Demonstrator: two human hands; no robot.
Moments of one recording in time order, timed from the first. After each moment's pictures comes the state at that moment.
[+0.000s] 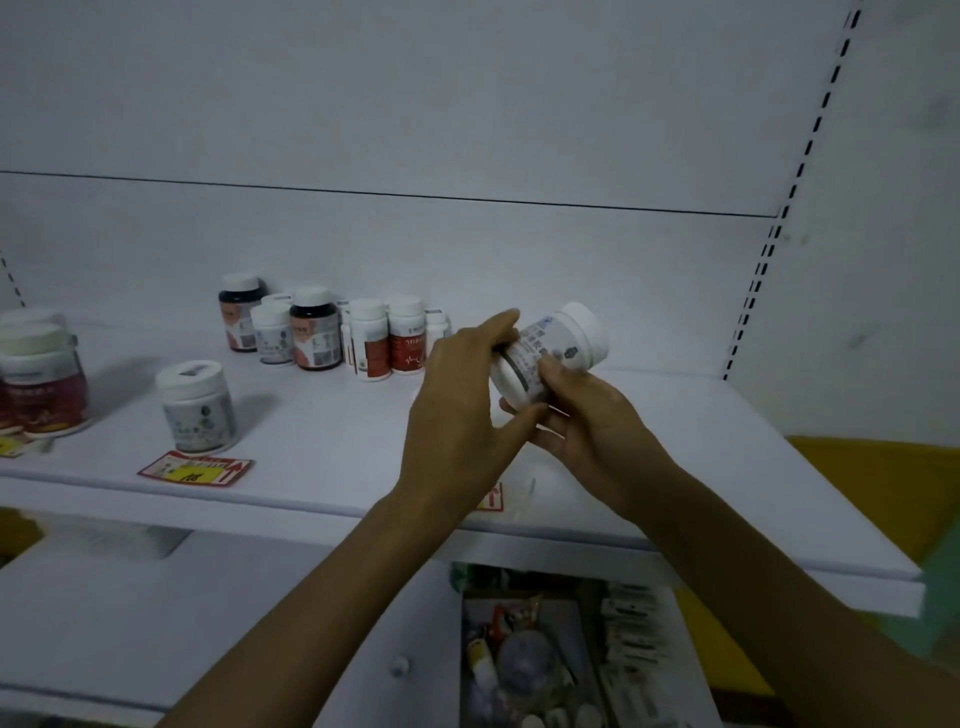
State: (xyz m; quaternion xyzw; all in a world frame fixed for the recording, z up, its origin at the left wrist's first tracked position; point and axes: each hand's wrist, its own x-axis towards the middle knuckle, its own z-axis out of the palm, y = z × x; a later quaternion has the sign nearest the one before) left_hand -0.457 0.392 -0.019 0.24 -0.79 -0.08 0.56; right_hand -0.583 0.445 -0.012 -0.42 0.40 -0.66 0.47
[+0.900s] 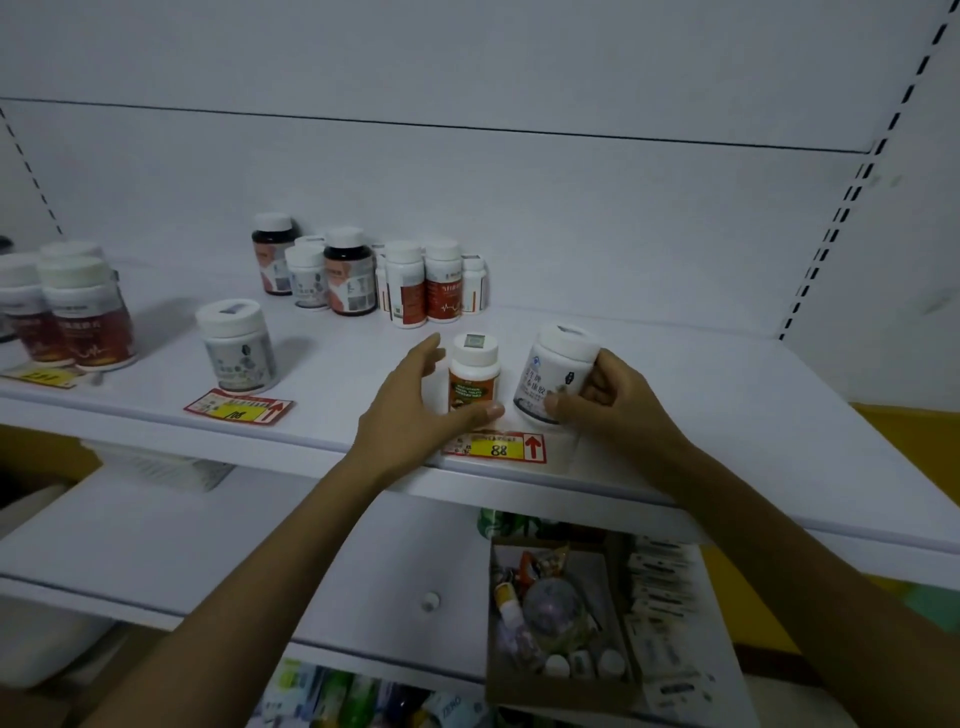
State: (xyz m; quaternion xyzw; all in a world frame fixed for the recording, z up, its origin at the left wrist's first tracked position) left_hand -0.391 0.349 -0.064 0.42 -0.76 -0.34 0.35; right_hand -0.593 0.424 -0.057 -0.55 0.57 -0.53 0.30
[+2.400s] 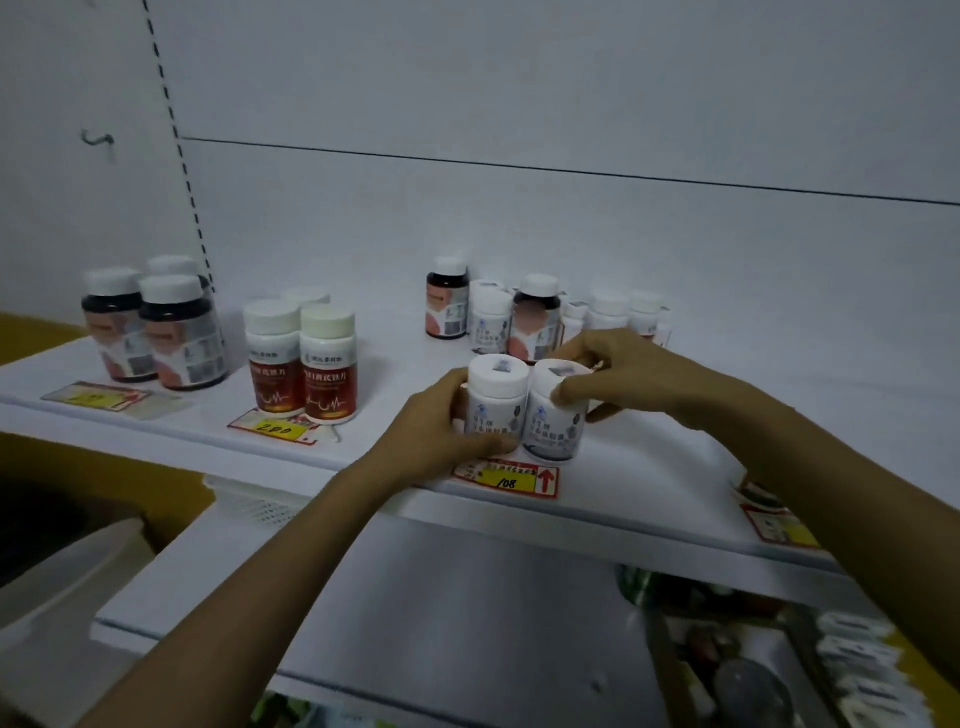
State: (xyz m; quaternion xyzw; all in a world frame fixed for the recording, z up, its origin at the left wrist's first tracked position) left_hand -0.189 0.214 -0.052 0.39 -0.80 -0.34 0.29; right_hand -0.391 0.274 0.016 -0.65 0.66 -0.27 0.26
